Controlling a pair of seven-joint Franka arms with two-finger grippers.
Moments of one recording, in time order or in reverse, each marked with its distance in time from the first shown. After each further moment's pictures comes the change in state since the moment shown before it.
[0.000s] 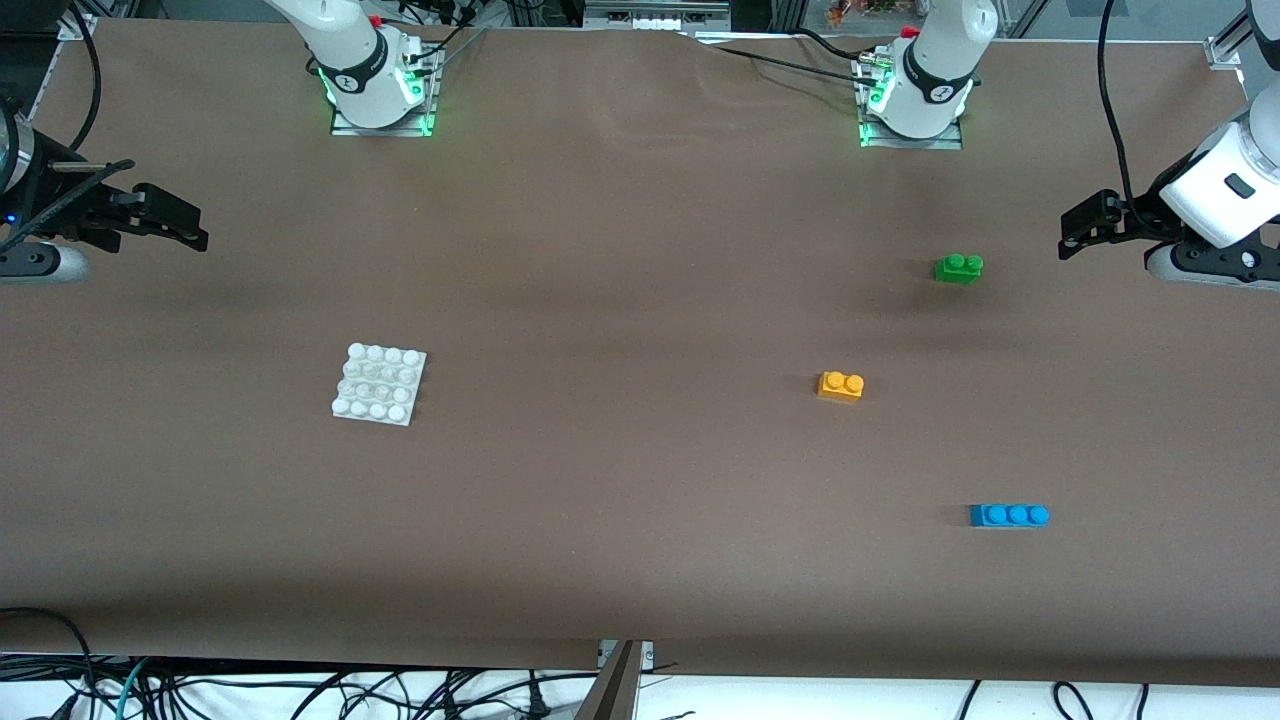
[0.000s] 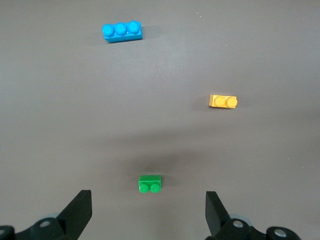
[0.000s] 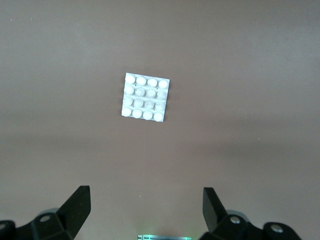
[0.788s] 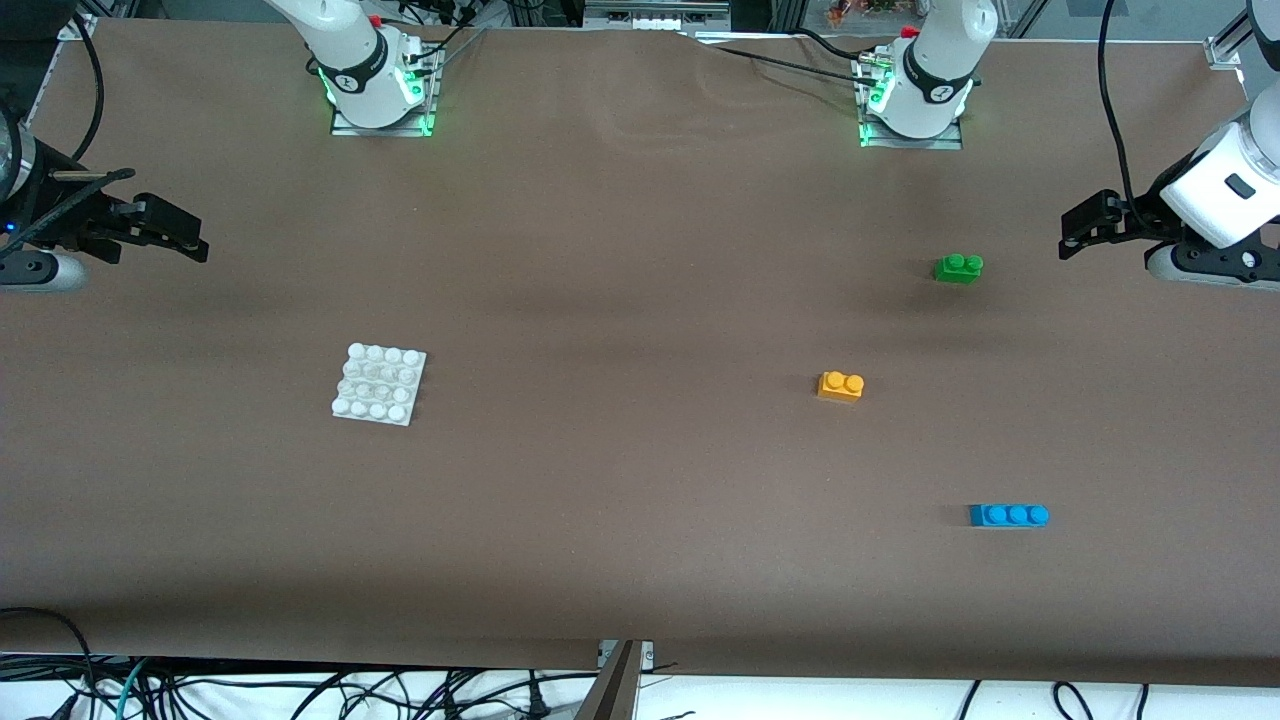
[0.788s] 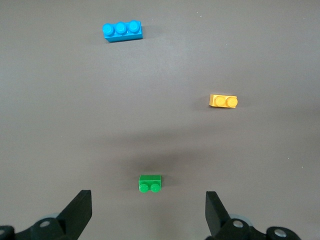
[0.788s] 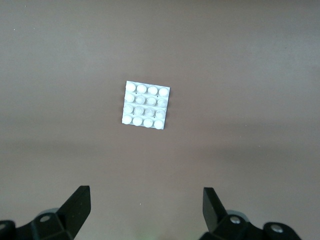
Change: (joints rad) left arm 0.001 0.000 0.000 -0.001 0.000 -0.001 0.000; right arm 0.000 0.007 0.000 0.000 0.000 0.031 0.001
